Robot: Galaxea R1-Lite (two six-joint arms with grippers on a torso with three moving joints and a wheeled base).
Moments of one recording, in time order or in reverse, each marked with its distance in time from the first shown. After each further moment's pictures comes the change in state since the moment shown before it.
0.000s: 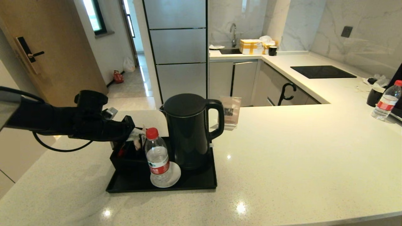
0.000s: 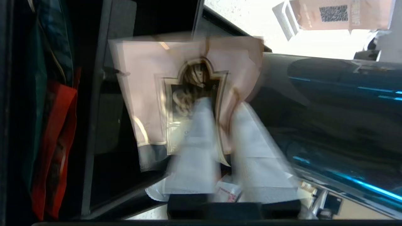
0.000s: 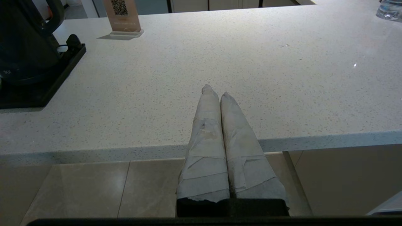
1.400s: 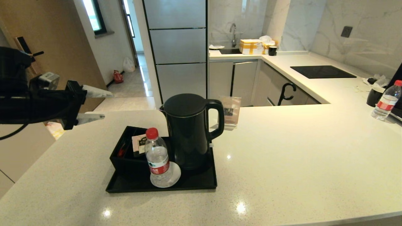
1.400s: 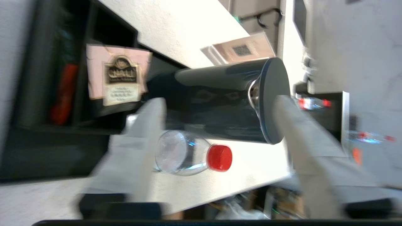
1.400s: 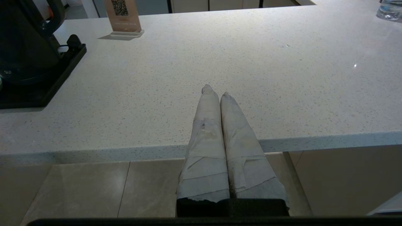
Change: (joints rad) left arm 0.141 -0.414 0.050 0.085 -0.044 -0.059; right arm 0.000 0.000 0.000 0.000 0.000 0.000
